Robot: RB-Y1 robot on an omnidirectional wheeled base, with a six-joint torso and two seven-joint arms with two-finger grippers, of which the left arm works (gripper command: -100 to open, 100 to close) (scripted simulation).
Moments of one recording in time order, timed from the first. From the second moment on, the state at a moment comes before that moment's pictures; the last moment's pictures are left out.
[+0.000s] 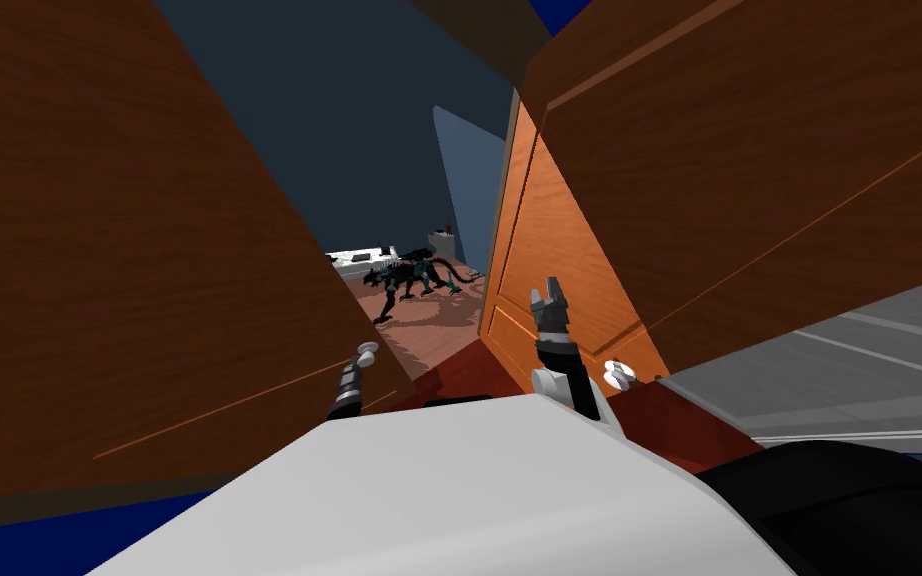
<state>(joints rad) 0.13 0.19 0.28 -0.85 0.13 -0.80 -0.08</state>
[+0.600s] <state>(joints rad) 0.10 0.20 0.25 -0.81 0.19 -0.82 0.05</state>
